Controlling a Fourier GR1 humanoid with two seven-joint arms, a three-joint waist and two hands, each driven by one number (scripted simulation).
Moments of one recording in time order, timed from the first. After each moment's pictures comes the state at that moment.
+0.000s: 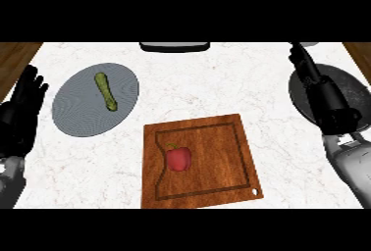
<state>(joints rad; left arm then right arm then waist) -0.19 0.60 -0.15 -1.57 0.36 0.43 0.11 -0.42 -0.55 0.32 -1.50 -0.17 -0.27 -0.03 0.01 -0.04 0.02</state>
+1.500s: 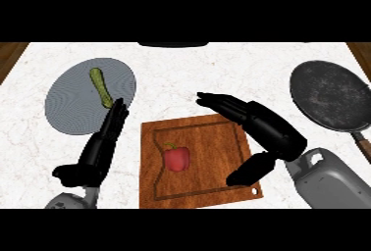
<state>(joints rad) -0.09 0.29 -0.37 -1.54 0.26 0.27 -0.17 -0.50 -0.48 0.55 -1.66 0.11 0.10 0.00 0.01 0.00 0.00</state>
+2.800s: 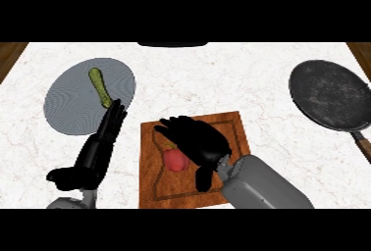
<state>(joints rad) -0.05 0.22 -0.29 -1.57 0.18 0.19 -0.14 -0.56 -0.13 0.69 -1.42 0.65 0.33 0.27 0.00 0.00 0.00</state>
